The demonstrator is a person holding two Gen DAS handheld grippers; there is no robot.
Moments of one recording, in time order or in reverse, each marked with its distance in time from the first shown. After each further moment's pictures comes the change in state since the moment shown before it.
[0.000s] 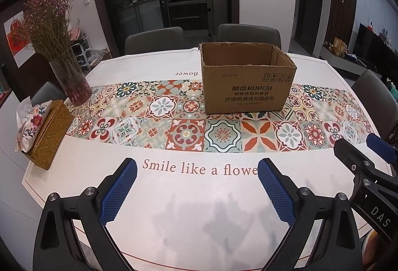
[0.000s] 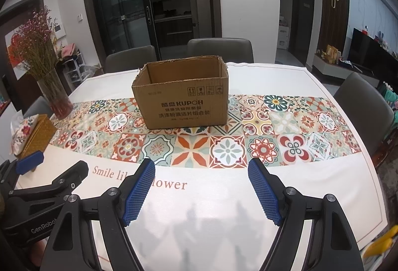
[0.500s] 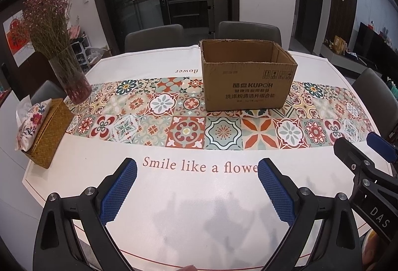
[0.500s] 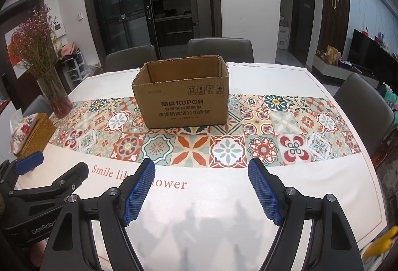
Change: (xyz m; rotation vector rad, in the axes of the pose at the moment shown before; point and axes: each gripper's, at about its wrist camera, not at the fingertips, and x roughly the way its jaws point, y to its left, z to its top) left arm 0.002 0.001 -0.001 0.002 0.016 0.001; right arm 0.006 0.001 -0.001 -0.004 0.002 -0.002
